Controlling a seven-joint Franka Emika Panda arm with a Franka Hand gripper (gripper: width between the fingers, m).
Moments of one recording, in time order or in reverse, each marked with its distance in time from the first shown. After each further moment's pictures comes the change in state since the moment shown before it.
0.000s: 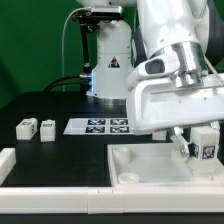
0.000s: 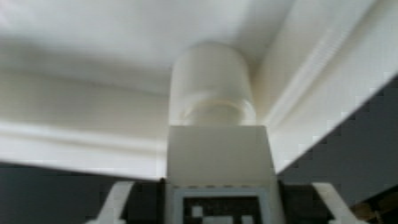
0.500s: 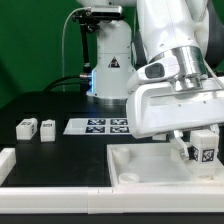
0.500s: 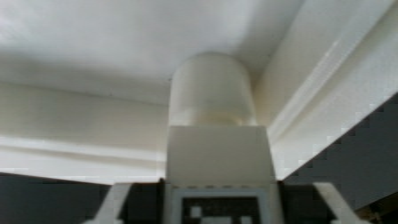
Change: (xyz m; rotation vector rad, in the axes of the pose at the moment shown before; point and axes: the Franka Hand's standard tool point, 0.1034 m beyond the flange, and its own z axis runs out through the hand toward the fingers) arm -0.001 0.000 0.001 0.003 -0.008 -0.001
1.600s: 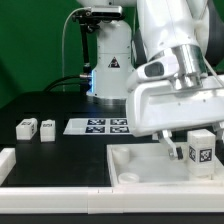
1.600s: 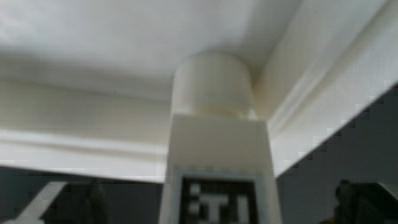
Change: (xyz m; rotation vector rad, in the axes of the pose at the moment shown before) arm 0.012 0.001 -0.017 -0.013 0.012 0.016
